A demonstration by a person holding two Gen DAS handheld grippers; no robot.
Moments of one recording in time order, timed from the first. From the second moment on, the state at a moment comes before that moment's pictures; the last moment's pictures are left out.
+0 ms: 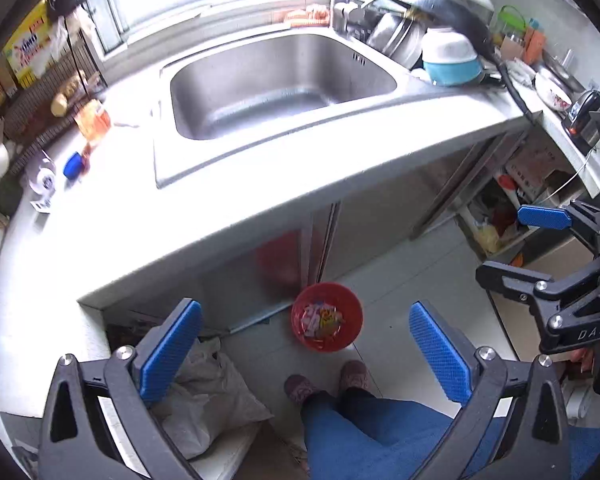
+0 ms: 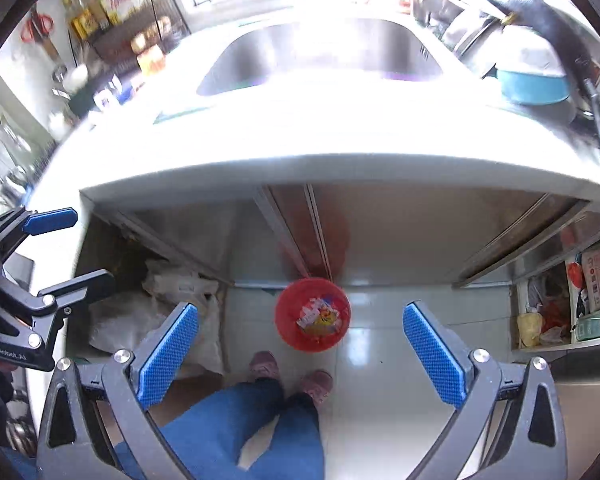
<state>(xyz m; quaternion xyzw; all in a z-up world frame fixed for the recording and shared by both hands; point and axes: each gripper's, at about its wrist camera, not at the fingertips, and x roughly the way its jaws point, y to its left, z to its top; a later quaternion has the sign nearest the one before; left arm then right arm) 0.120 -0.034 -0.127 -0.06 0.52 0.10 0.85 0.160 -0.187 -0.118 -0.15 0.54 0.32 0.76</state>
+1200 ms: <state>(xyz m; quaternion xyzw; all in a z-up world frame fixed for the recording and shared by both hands) 0.116 0.145 0.009 -0.11 0.44 0.26 0.85 0.189 0.014 -0.010 -0.21 0.38 0.50 0.75</state>
